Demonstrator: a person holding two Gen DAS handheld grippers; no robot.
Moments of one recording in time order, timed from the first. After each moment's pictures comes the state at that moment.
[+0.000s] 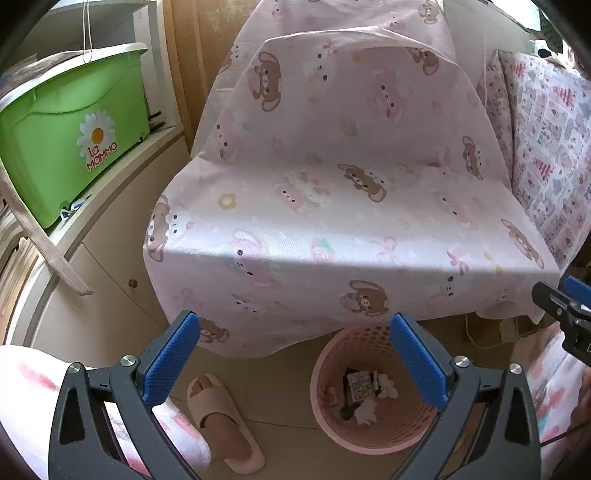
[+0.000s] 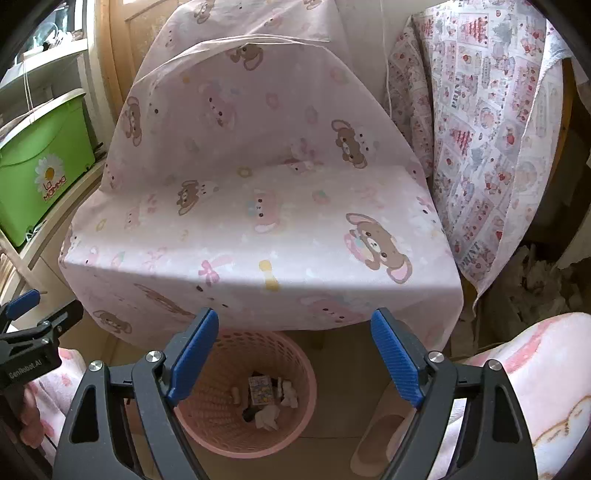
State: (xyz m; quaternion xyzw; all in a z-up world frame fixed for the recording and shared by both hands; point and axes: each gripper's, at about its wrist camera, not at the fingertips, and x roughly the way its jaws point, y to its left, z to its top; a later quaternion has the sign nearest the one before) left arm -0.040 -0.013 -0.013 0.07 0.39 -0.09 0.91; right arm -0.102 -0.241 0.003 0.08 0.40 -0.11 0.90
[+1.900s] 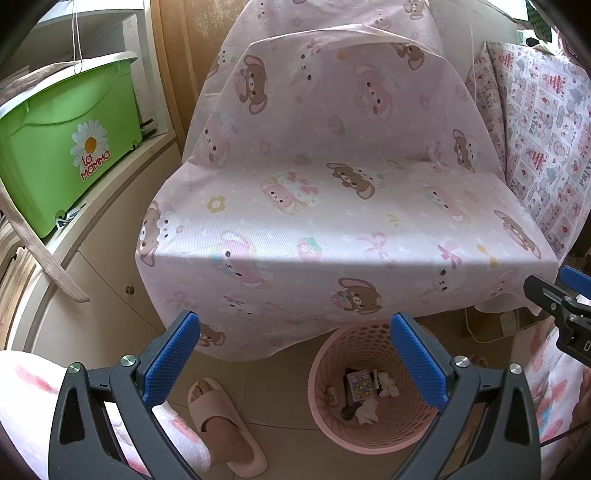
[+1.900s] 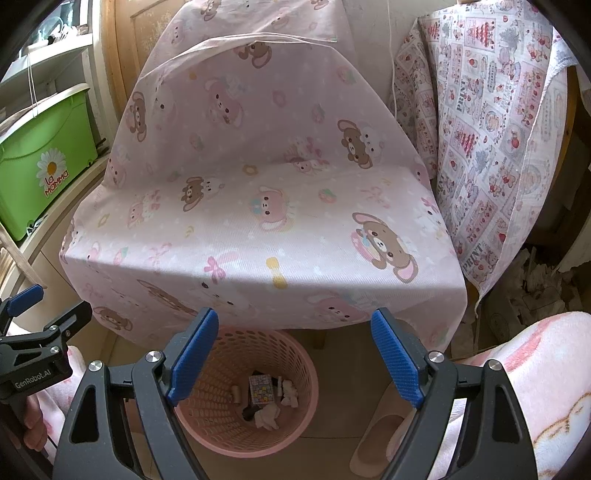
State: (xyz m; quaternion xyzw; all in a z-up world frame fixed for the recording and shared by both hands) left arm -0.044 -0.021 -0.014 0.08 0.39 -0.10 0.91; right arm -0.101 -0.235 0.002 0.07 0.40 -0.11 0.90
